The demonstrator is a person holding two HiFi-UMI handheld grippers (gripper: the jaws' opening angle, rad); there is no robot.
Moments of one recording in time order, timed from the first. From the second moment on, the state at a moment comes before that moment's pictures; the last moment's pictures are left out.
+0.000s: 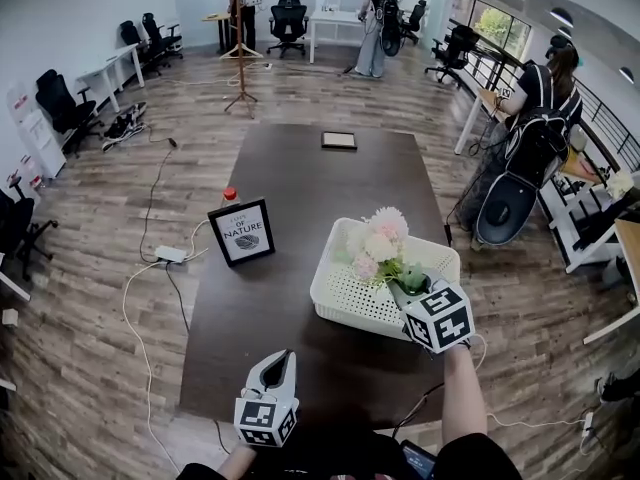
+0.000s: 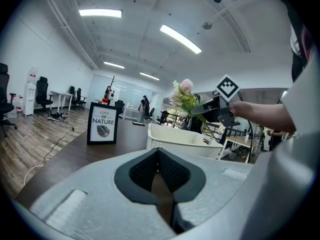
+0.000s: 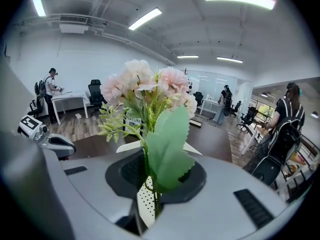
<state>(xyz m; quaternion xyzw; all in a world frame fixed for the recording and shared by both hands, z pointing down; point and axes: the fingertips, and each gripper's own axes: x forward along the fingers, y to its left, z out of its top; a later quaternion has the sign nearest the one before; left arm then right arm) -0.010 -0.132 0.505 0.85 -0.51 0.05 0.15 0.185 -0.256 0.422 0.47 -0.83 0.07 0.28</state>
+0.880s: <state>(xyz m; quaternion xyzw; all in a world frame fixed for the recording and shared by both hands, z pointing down) -0.024 -0.120 0.519 0.85 -0.50 0.06 0.16 0.123 -0.205 0.471 0.44 -0.84 0.13 0.29</state>
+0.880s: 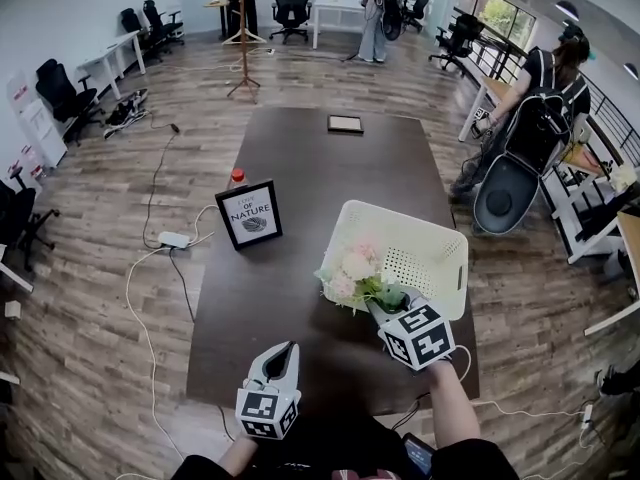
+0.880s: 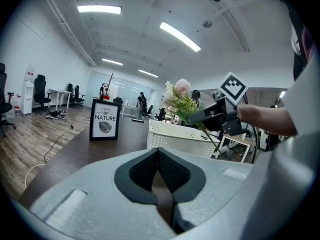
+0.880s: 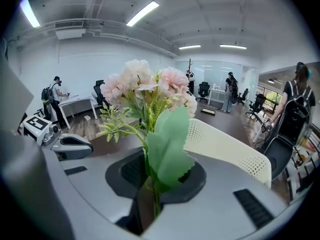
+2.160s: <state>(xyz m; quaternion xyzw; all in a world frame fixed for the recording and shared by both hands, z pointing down) -0.050 -0.121 0.521 0.84 -0.52 0.06 0.16 0.079 -0.174 0.513 0.41 -0.84 0.18 0.30</state>
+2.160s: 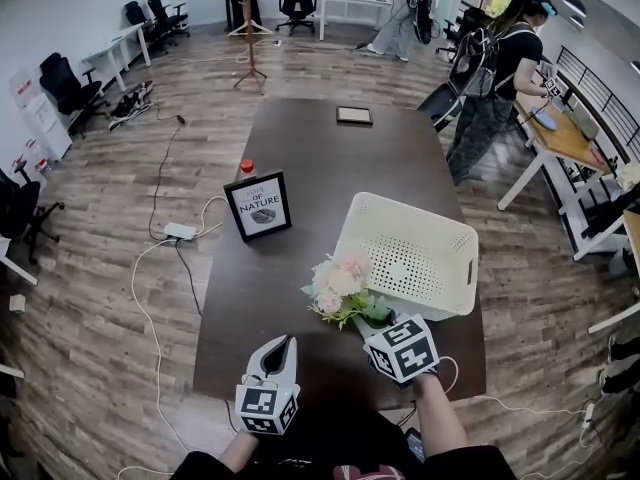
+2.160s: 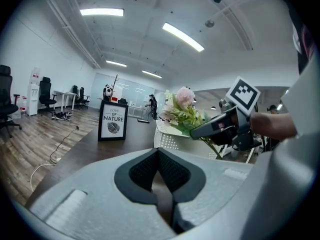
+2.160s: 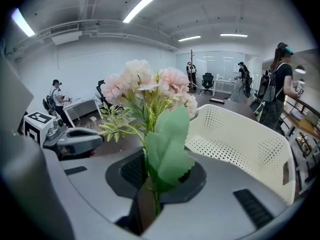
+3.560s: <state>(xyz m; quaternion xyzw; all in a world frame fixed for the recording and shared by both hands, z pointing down) -0.077 -0.109 0.527 0.82 -0.54 0.07 0.16 0.041 -0.126 0.575 0.37 -0.84 0.22 0.34</state>
